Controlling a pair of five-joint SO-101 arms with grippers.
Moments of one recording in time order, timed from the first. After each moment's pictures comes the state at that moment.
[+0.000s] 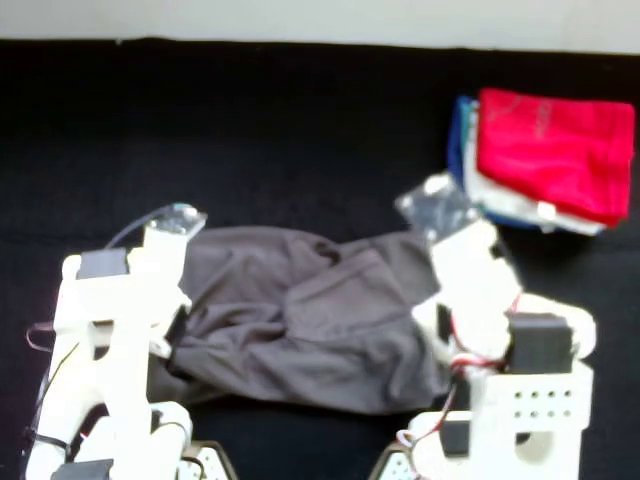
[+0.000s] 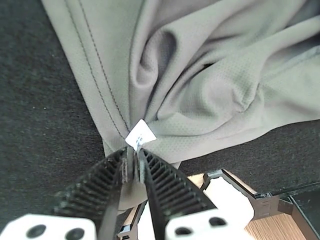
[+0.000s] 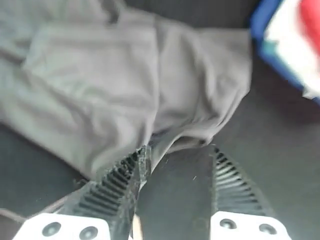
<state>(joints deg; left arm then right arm) -14.6 -33.7 52.4 78.9 -25.6 -6.6 -52.5 24.1 97.7 28.4</state>
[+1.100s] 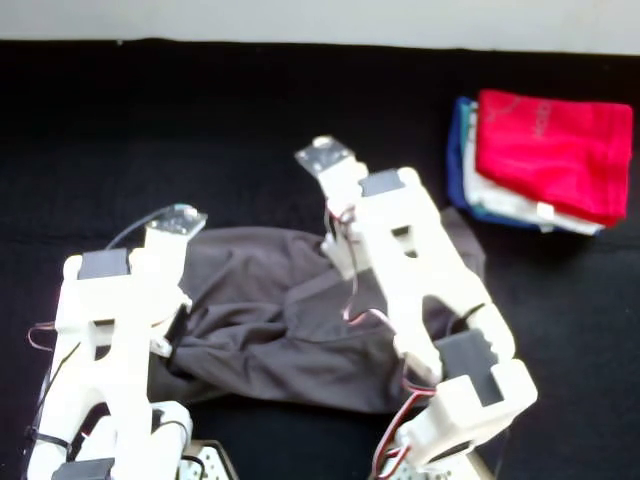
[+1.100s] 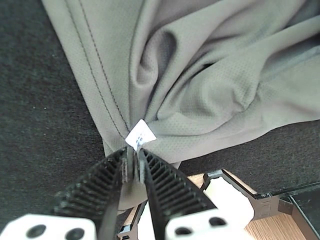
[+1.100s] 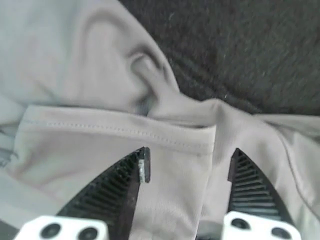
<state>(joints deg) -14.6 -33.7 52.4 78.9 -25.6 -23.1 6.1 12.5 71.5 18.3</state>
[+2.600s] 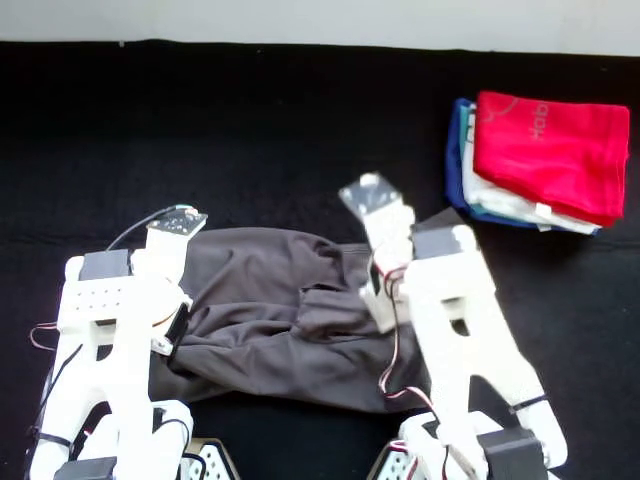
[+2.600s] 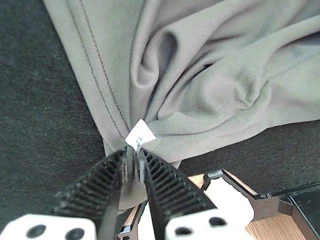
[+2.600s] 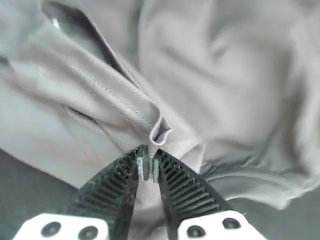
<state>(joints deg) -14.6 -34.1 52.4 78.9 -25.5 -17.5 -24.0 41.6 74.8 18.9</state>
